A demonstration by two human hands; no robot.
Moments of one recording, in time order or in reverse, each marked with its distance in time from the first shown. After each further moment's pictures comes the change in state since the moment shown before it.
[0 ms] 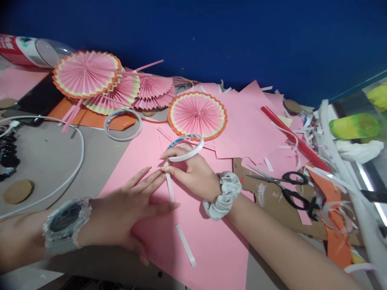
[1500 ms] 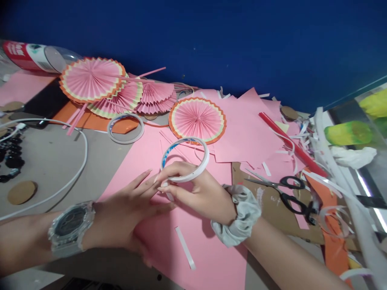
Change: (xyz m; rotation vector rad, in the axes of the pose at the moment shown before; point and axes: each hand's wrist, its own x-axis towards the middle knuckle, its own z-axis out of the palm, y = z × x) left_hand -0.002 0.001 0.008 0.021 0.042 -0.043; right_hand -0.015 -0.031 -0.014 0.191 -0.151 -0.025
